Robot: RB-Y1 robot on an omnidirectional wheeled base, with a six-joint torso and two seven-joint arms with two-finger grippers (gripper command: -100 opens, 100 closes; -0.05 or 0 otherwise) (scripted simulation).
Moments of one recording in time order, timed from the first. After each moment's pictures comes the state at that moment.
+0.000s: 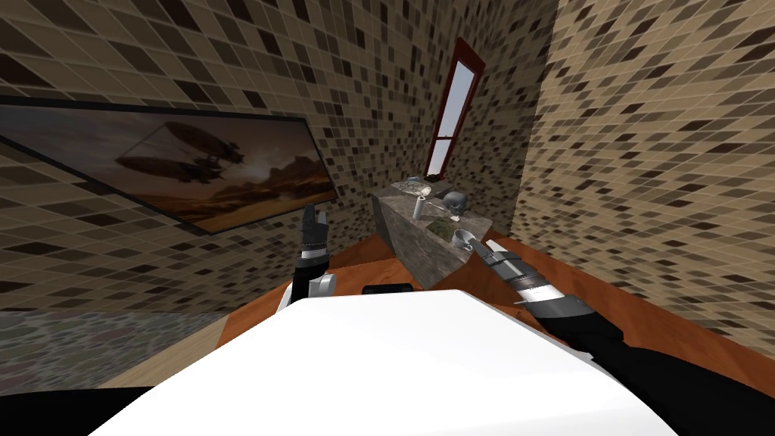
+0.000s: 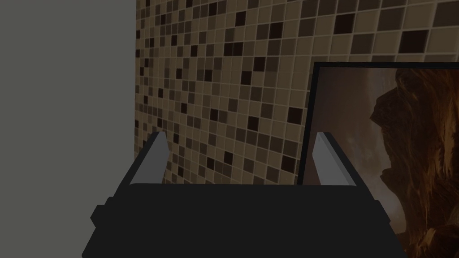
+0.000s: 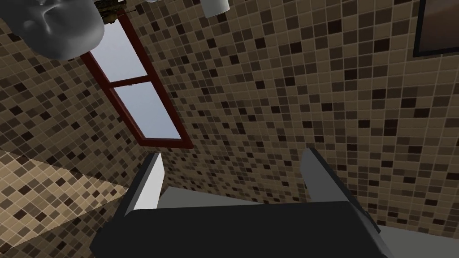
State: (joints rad) left arm 0.48 0.02 -0.06 -2.21 -0.10 -0.50 -0.13; right arm 1.20 -0.57 -0.38 -2.44 0.08 -0.33 0.40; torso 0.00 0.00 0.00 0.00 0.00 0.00
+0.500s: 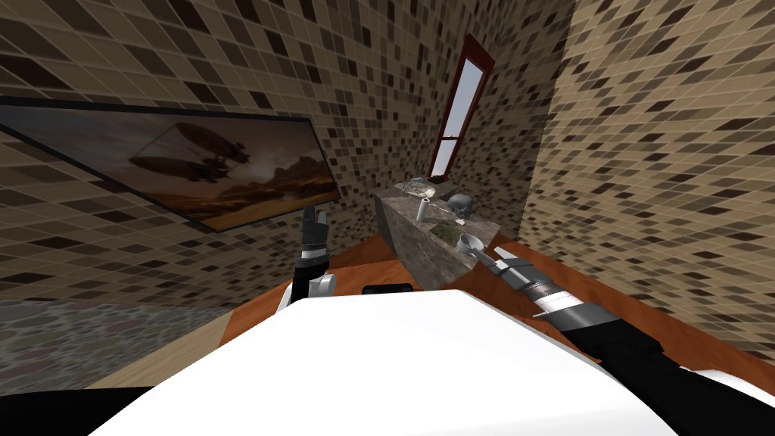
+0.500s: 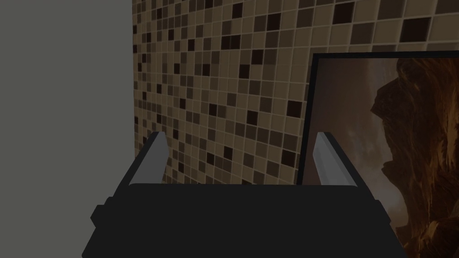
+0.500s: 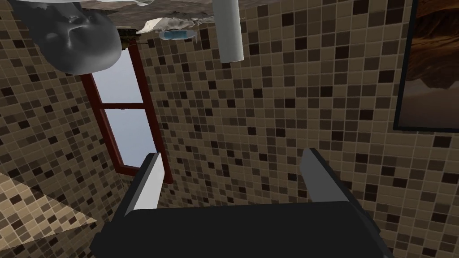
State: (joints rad) left arm 0.48 0.02 -0.06 -2.21 -0.10 -0.50 -0.13; right arm 1.34 -0.68 -0.47 -2.44 0.10 -0.28 0.47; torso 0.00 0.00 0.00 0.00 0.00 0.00
